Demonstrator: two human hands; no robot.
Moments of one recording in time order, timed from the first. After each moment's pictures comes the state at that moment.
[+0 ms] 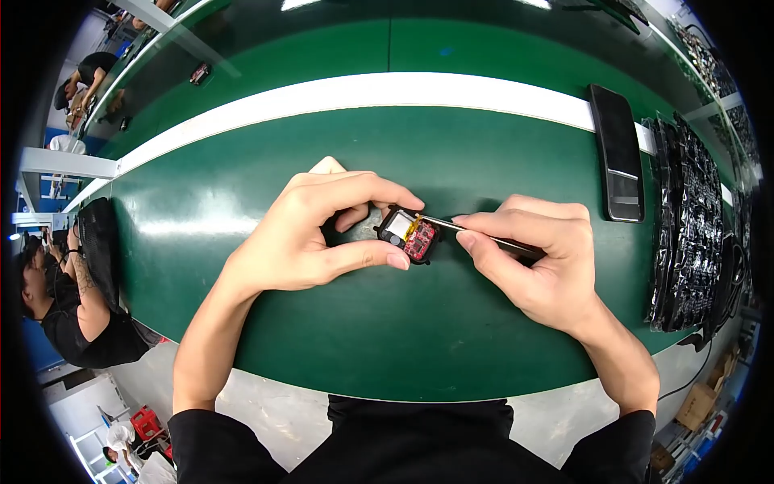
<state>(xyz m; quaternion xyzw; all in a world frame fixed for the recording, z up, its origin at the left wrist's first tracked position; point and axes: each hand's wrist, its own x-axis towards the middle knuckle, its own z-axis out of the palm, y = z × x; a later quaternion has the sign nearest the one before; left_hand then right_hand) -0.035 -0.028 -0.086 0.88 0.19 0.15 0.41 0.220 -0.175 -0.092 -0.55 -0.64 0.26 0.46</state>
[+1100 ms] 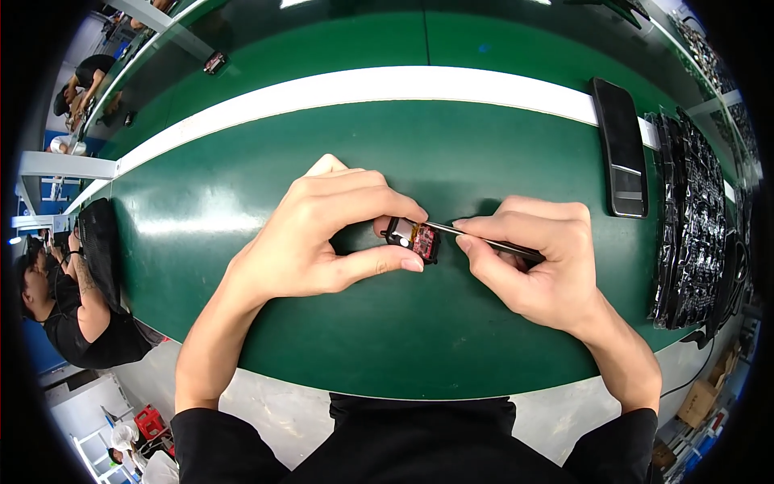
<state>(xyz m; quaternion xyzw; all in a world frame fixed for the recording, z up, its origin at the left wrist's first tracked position) -0.029 -0.032 -0.086 0.92 0.14 0.16 0.34 0.218 -0.176 -0.092 -0.56 -0.65 0.27 0.44</state>
